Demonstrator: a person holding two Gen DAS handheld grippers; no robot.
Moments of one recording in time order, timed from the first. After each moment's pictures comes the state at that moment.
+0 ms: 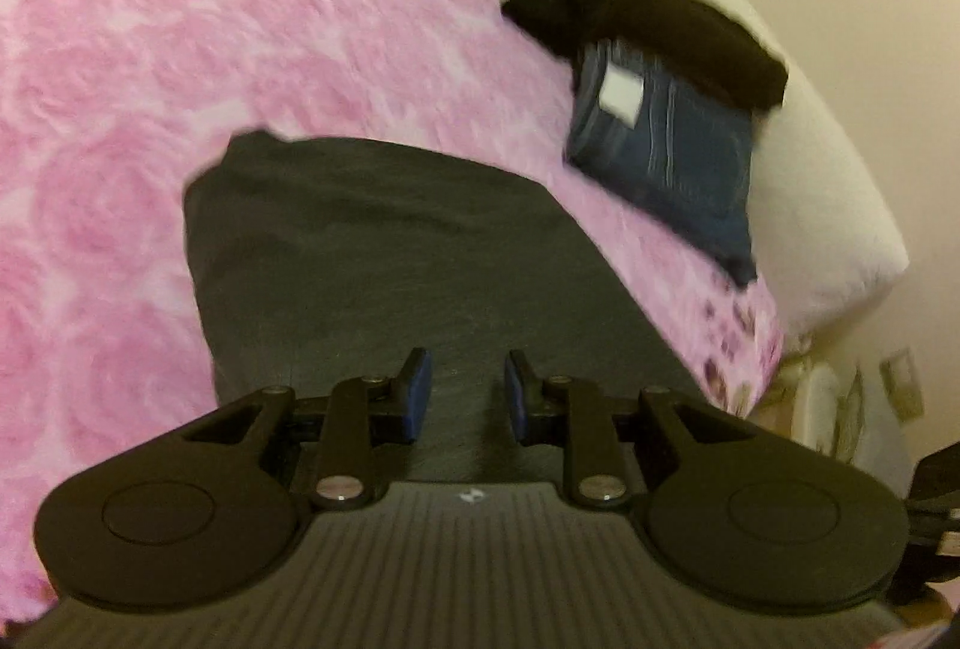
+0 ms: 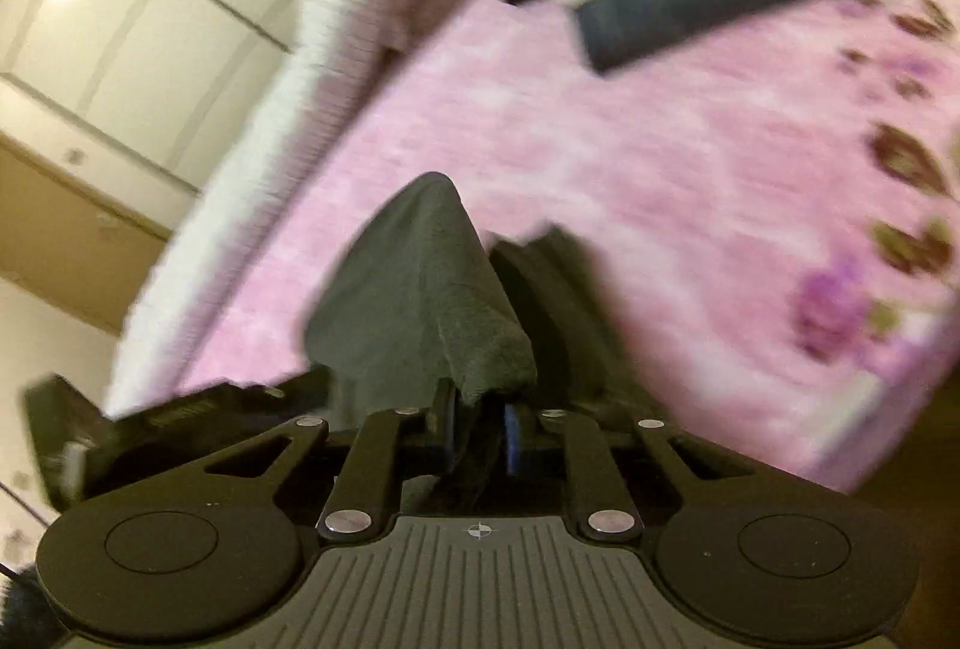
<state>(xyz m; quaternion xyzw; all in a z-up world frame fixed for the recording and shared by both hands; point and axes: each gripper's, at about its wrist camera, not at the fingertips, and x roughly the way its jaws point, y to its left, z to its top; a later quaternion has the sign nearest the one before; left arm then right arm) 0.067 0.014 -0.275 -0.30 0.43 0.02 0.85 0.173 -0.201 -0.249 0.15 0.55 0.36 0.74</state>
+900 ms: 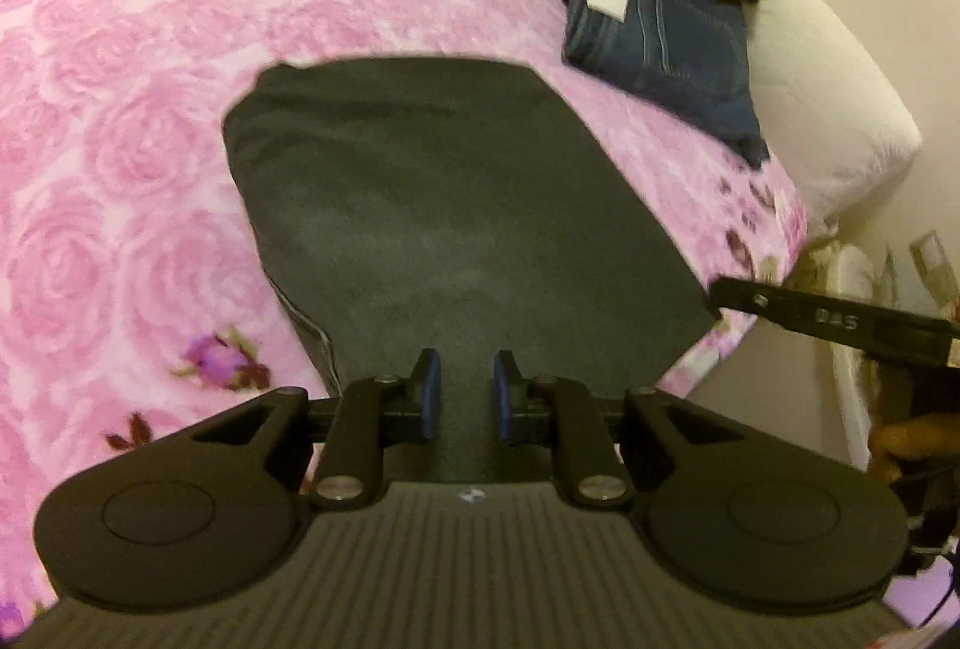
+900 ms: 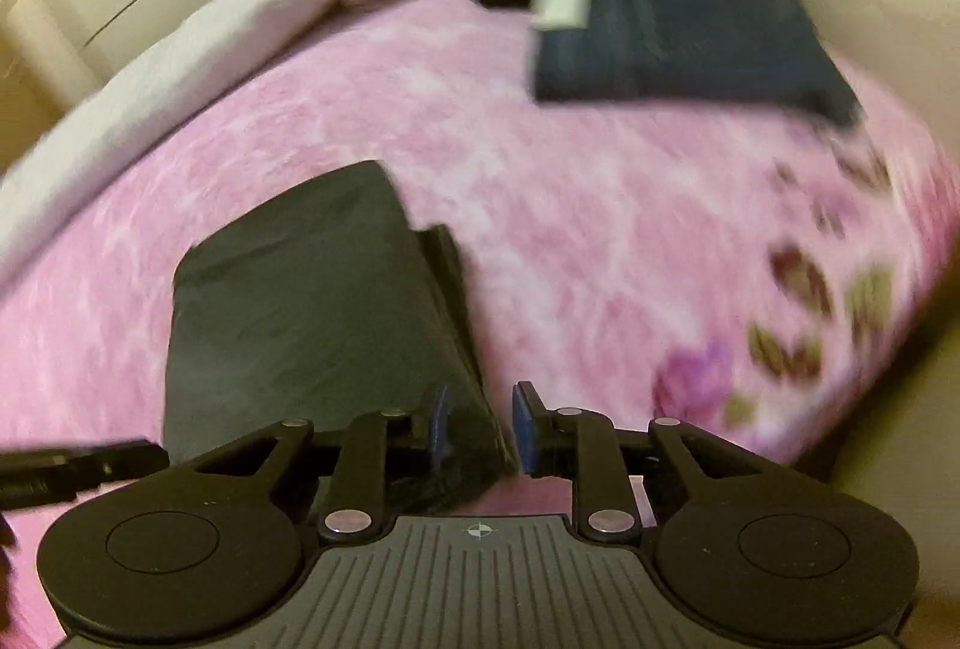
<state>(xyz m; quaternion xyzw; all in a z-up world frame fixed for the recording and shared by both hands) 0.009 -0.019 -0.265 -0.22 0.49 0.00 0.84 0.149 -0.171 -0.237 -0.09 0.48 0.36 0.79</state>
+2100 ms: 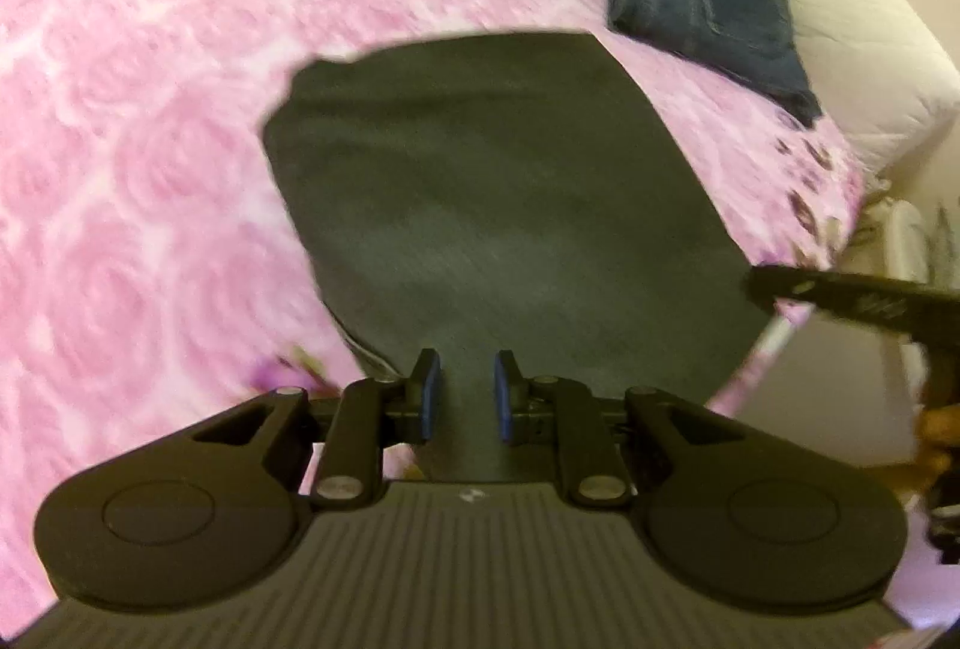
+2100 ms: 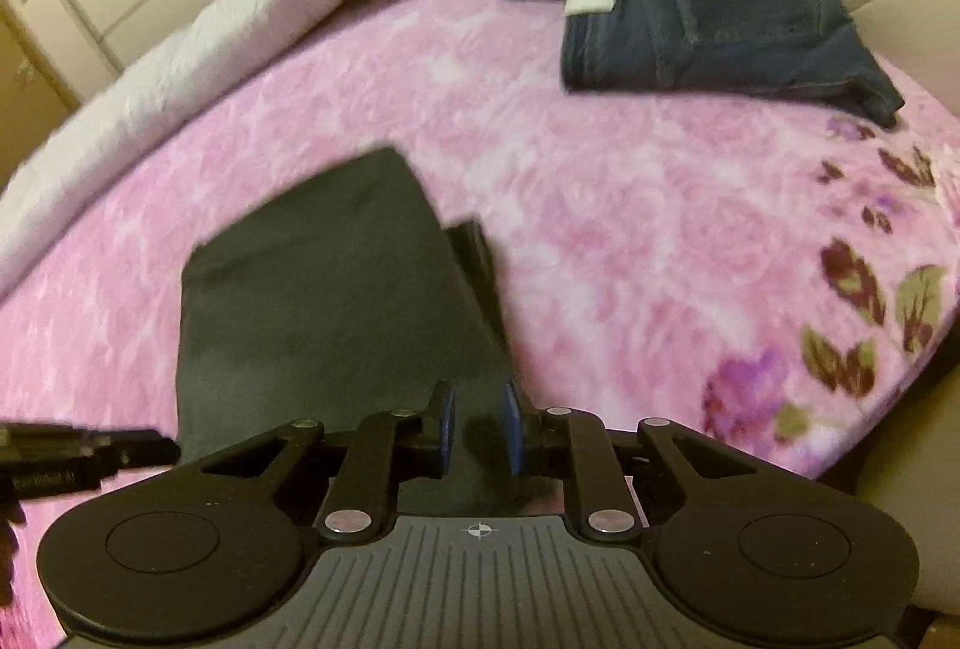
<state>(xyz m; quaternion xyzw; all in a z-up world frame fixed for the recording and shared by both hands) 0.024 -0.006 -0.277 -0.17 0.53 0.01 0.83 0.150 -0.153 -0.264 -0.08 0.50 0.38 0.77</state>
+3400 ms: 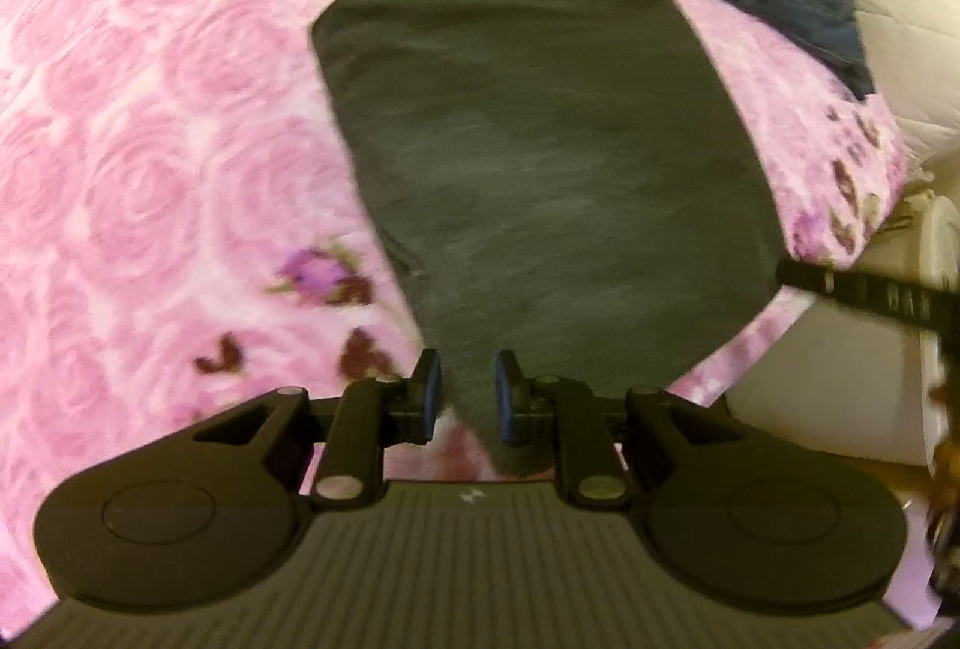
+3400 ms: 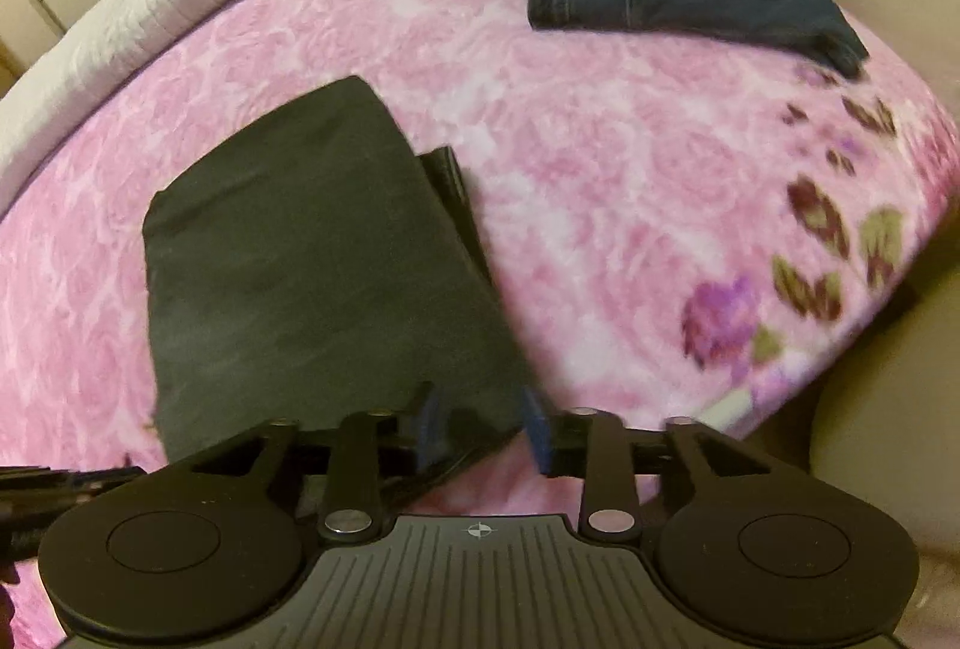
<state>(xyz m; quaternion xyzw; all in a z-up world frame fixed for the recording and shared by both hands) 0.014 0.003 -0.271 -0.20 0.60 0.07 0.77 0.124 -0.138 -0.255 -0.11 0.55 0.31 0.77</state>
